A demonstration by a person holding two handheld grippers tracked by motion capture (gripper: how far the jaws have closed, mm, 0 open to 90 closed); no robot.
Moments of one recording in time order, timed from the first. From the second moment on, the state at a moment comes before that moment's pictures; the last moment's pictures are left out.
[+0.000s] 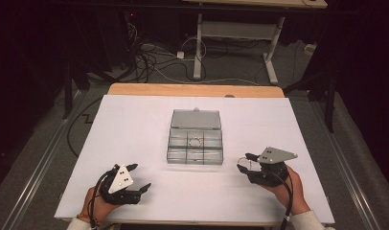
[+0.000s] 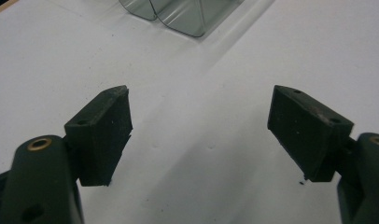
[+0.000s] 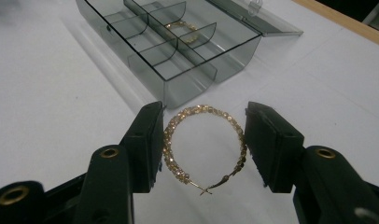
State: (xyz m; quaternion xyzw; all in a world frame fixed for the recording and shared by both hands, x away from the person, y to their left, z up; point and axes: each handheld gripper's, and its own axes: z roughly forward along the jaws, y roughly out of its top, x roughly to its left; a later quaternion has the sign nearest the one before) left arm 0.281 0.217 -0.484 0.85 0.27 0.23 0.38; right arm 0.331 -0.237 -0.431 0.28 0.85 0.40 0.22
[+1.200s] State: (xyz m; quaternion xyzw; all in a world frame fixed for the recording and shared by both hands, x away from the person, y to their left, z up) left arm 0.280 0.220 -0.483 0.85 0.26 0.24 0.38; right arm 0.401 -0.136 -0.408 0.21 0.88 0.37 0.22
